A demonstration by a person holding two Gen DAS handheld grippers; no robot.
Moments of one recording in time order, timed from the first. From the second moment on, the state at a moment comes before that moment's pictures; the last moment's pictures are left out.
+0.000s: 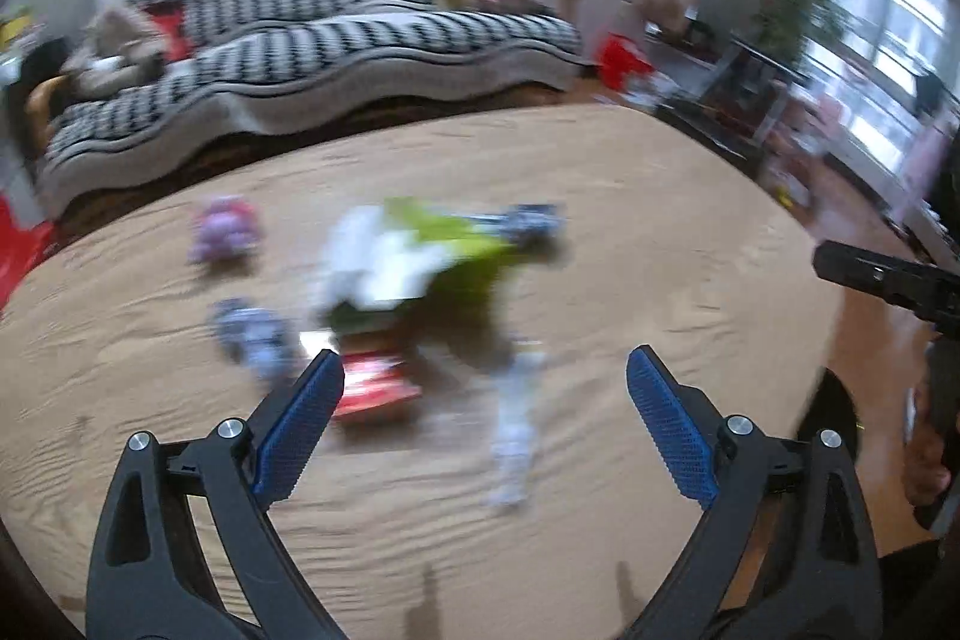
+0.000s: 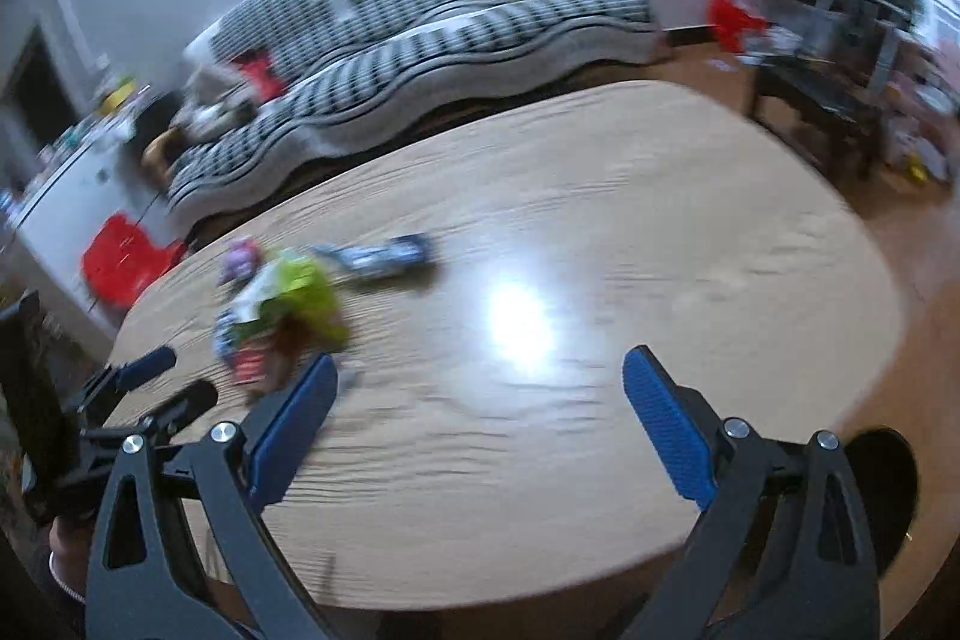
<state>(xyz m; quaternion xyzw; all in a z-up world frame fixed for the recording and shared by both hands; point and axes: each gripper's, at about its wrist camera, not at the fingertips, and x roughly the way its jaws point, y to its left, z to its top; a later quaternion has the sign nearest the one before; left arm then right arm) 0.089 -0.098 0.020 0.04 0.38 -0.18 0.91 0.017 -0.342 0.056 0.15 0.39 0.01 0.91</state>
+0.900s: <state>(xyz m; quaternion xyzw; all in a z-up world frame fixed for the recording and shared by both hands) 0.189 0.000 -0.055 -0.02 0.45 -0.08 0.89 0.132 -0.199 -0.013 0.01 0.44 0.13 0.89</state>
